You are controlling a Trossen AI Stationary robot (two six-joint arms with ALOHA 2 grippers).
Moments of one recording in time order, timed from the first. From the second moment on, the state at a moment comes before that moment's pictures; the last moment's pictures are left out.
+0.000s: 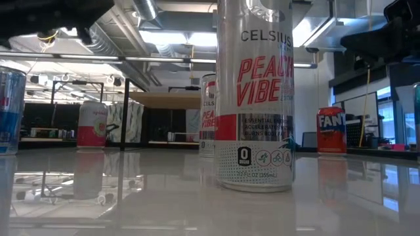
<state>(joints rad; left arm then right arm) 0.07 0.26 0.14 0.53 -0.18 -0.01 0.16 0.00 0.07 0.02 0.14 -0.06</state>
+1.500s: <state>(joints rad) 0.16 1.45 1.27 -0.24 -0.17 -0.02 0.16 0.00 0.07 0.03 0.15 -0.09</state>
